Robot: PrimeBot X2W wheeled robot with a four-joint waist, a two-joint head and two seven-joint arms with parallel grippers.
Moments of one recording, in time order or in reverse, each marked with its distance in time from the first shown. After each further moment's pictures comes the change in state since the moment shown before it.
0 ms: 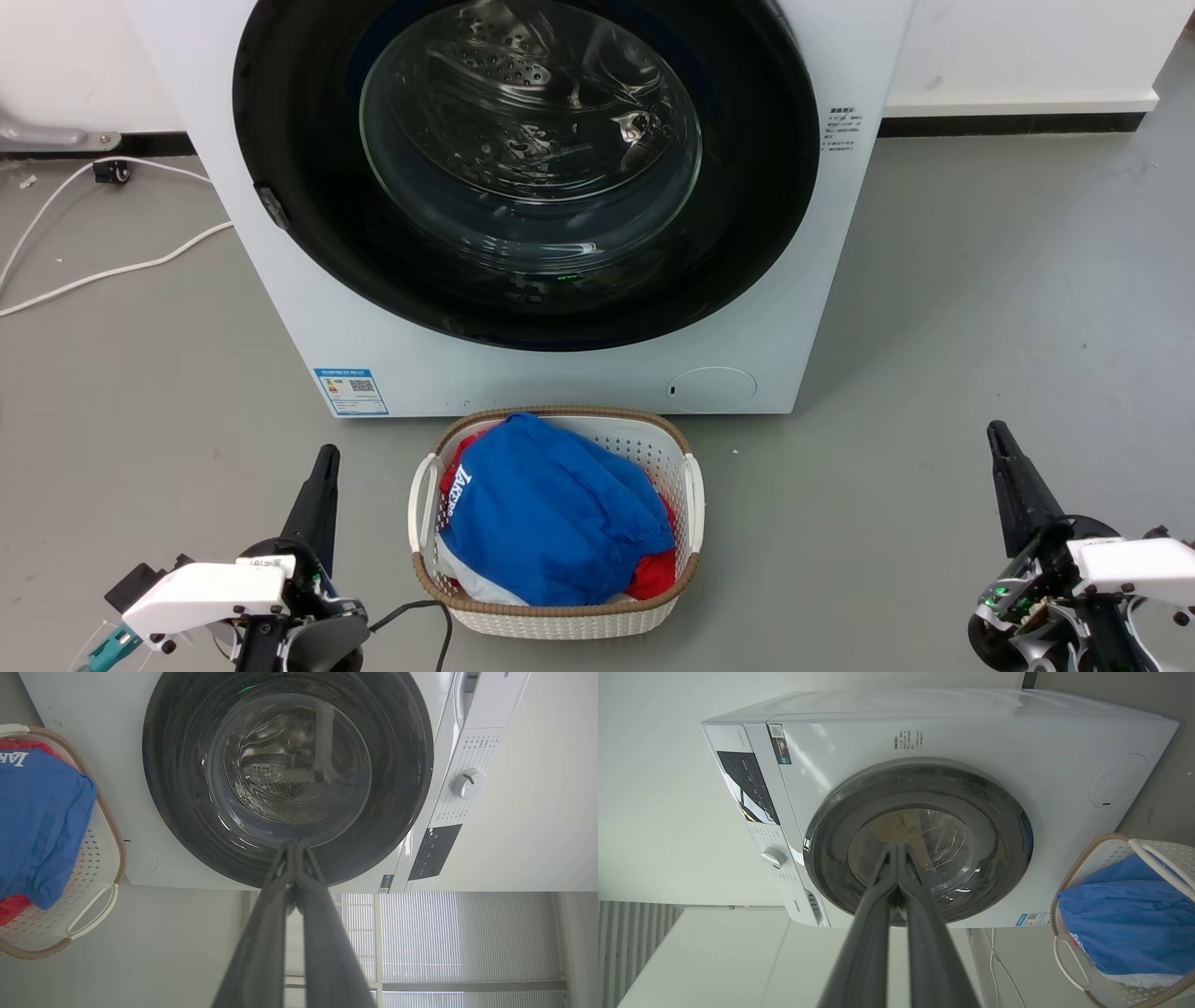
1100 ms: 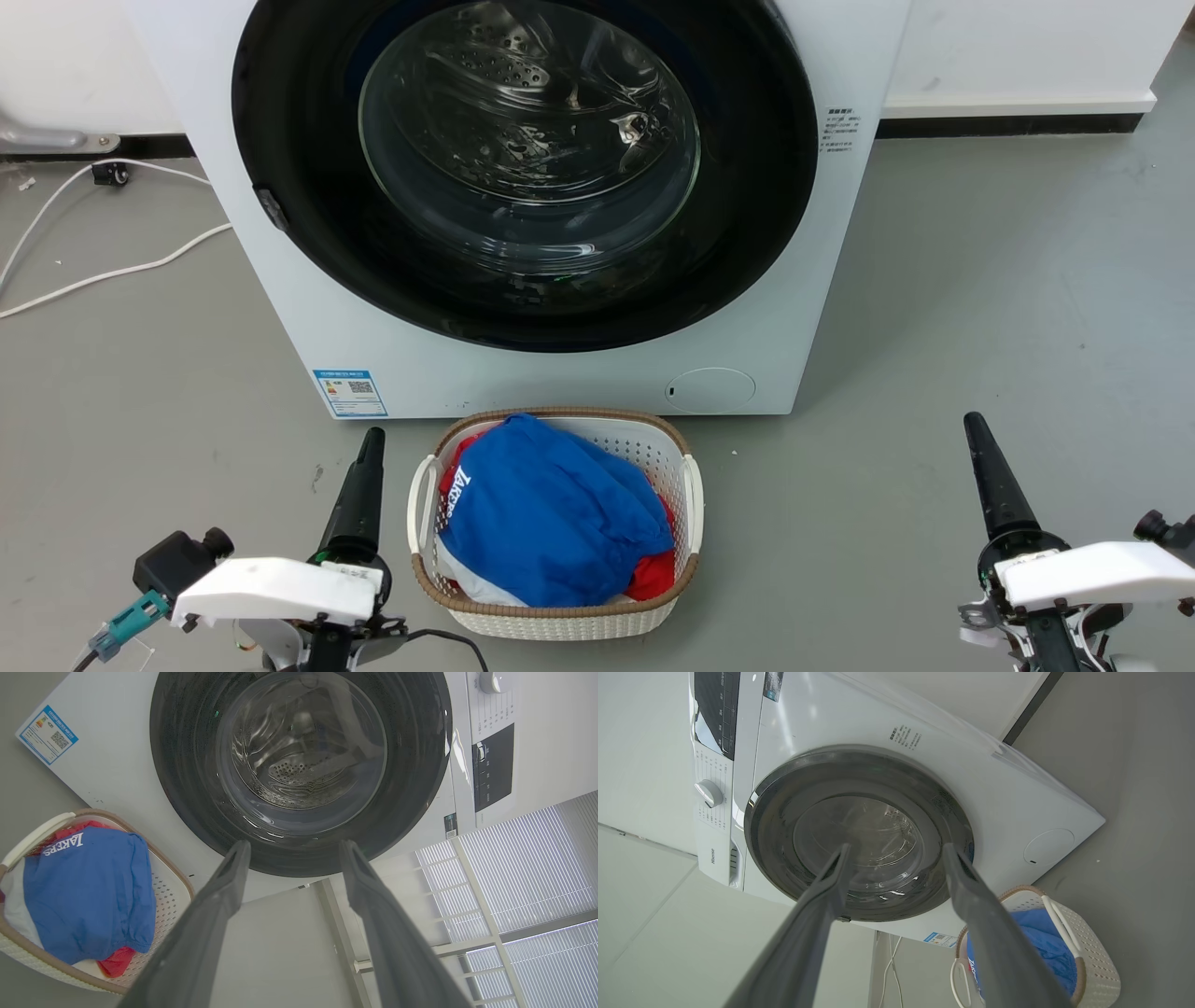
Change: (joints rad) left arm 0.034 0.002 -0.103 -0.068 0.428 0.001 -0.114; right arm 0.043 0.005 0.066 -0.065 -0.444 0.000 -0.112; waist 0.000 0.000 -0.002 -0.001
